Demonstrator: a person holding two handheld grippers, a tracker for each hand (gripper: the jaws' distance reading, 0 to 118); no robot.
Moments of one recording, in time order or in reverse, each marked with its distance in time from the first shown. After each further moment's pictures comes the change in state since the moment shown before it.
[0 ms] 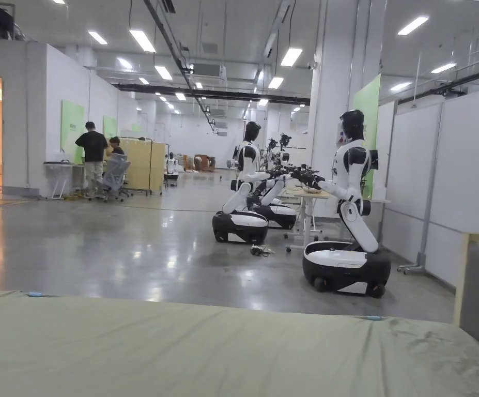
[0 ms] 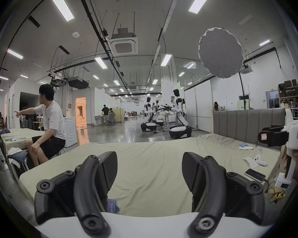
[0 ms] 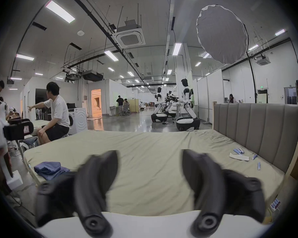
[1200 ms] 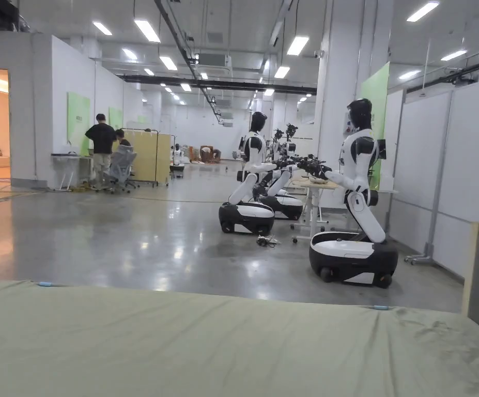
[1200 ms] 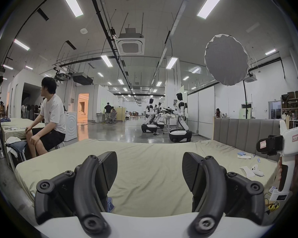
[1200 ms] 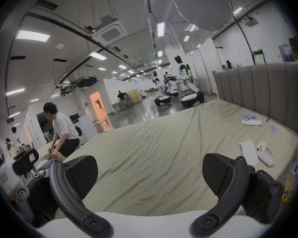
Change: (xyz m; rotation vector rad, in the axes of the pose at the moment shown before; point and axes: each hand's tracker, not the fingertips) left arm -0.005 0.004 0.004 0.012 0.016 0.091; right arm -0.004 0.016 -0.018 -0.170 -0.004 -0.305
